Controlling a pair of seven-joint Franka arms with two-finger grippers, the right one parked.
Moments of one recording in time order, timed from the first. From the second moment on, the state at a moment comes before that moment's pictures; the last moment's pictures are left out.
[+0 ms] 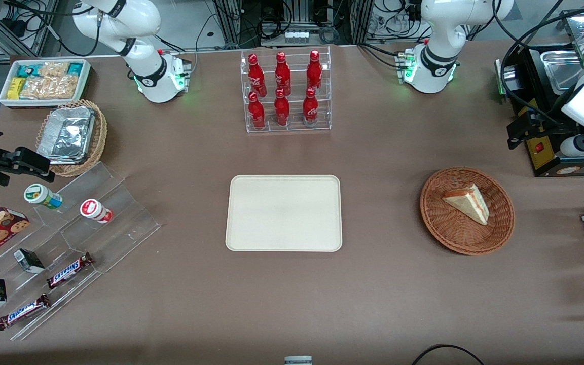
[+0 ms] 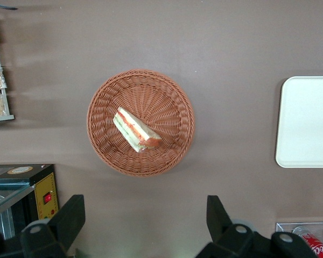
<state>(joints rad) -0.04 0.00 -0.05 -1.53 0.03 1.52 -0.07</state>
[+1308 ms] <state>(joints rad) -0.03 0.07 0.01 -1.97 0.06 1.88 -0.76</state>
